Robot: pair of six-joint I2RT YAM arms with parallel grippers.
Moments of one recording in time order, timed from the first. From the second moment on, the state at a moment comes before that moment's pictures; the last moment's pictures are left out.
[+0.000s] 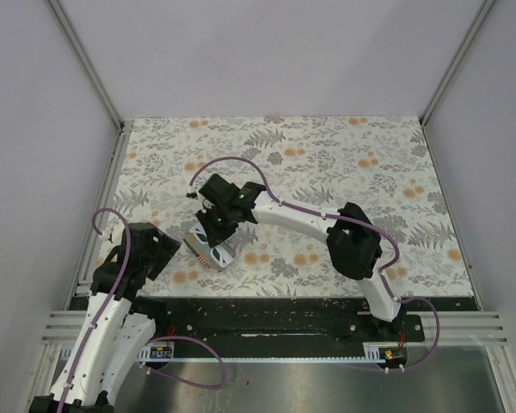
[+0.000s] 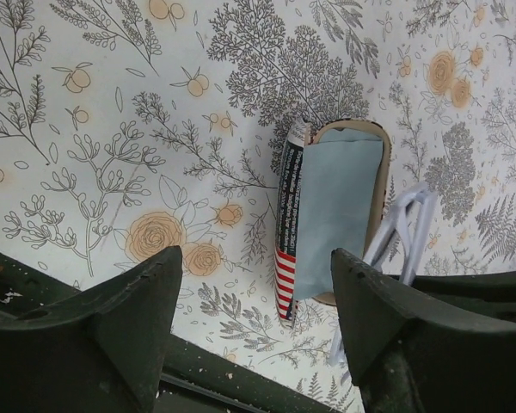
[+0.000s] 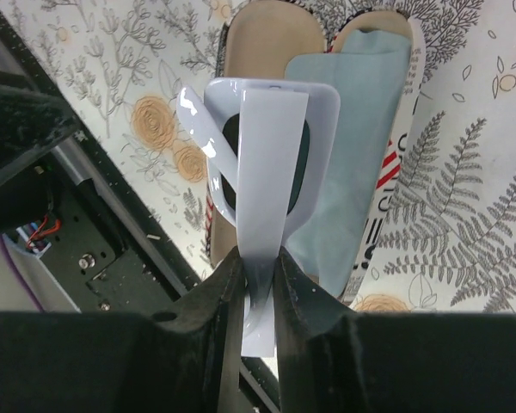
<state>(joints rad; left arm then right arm) -0.19 0.52 0.58 -0.93 -0.19 -1.05 1.03 2.11 1.81 -0.66 -0.25 0.31</state>
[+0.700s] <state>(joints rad) -0.18 0.68 0.48 -0.69 -0.04 -0.99 1.03 2.29 1.95 -0.79 -0.11 0.19</state>
